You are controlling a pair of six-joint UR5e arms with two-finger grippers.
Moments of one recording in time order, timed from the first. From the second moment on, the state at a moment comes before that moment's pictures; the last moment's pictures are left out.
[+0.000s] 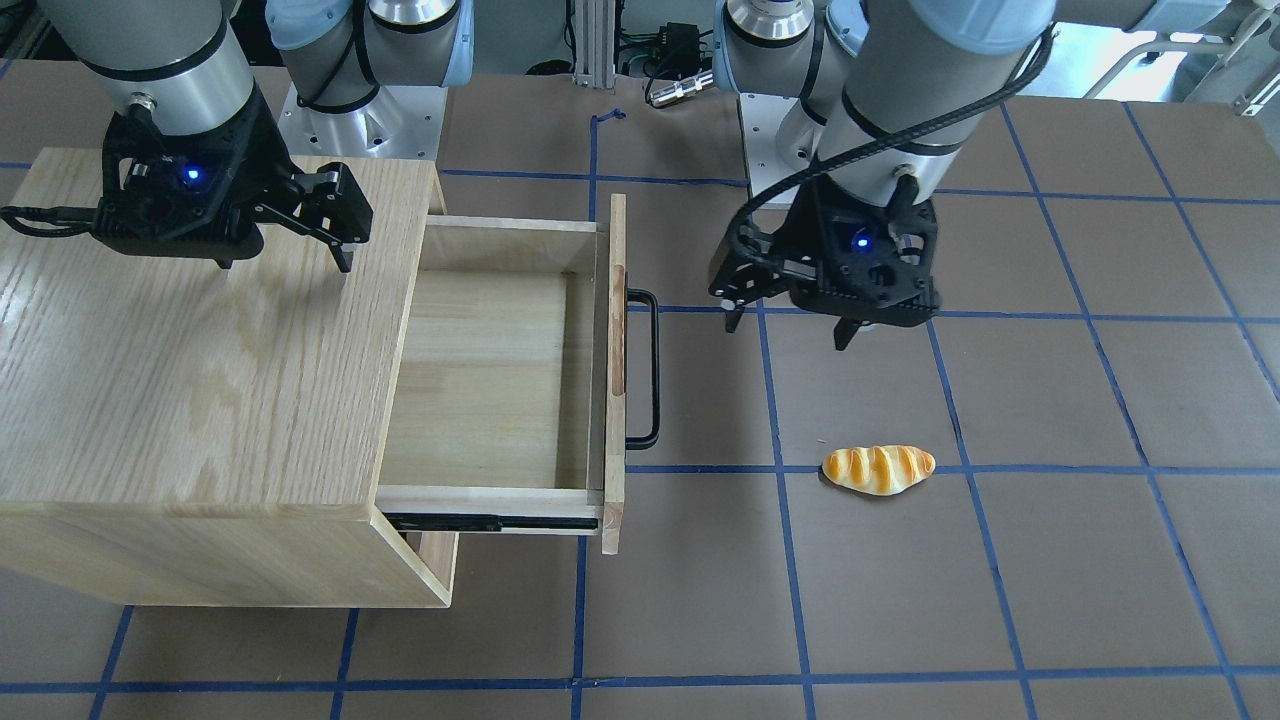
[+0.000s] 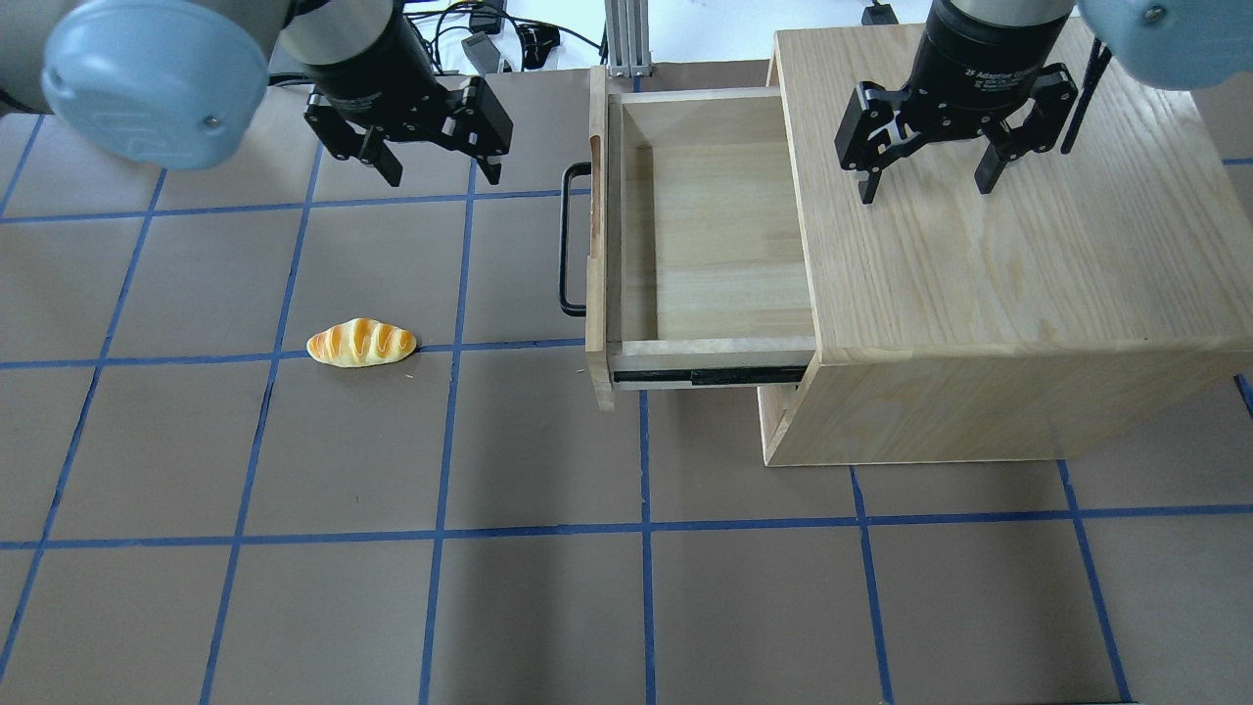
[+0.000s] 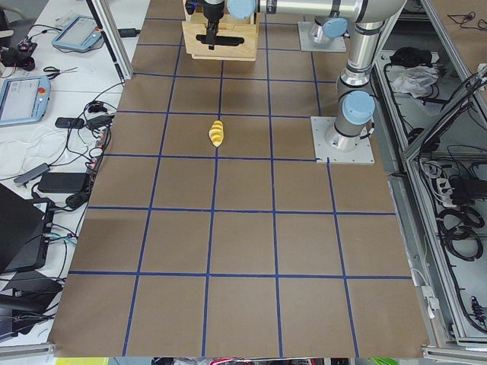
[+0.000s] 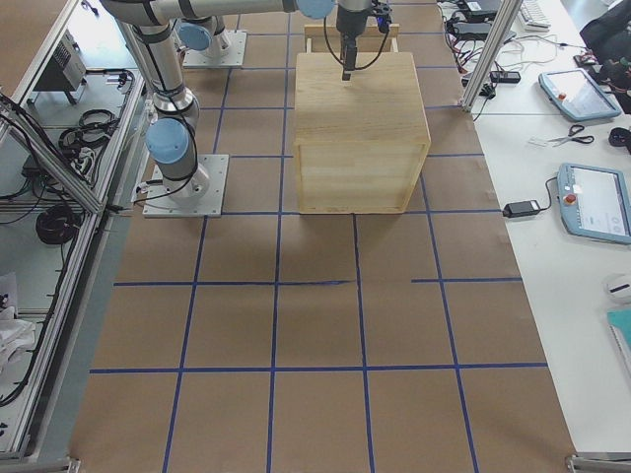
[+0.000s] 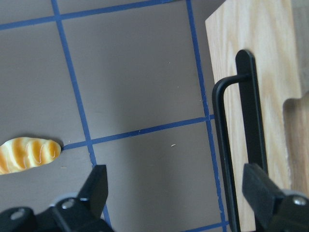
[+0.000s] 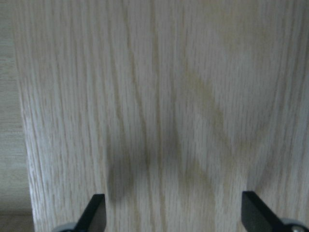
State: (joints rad) left arm -1.63 -1.70 -1.44 -1.49 1.50 0.01; right arm 1.60 -1.49 1.43 -1.47 -1.61 0.02
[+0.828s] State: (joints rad) left arm -1.52 -1.60 -1.46 -1.60 1.62 0.01; right arm 1.60 -1.49 1.43 -1.47 -1.61 0.02
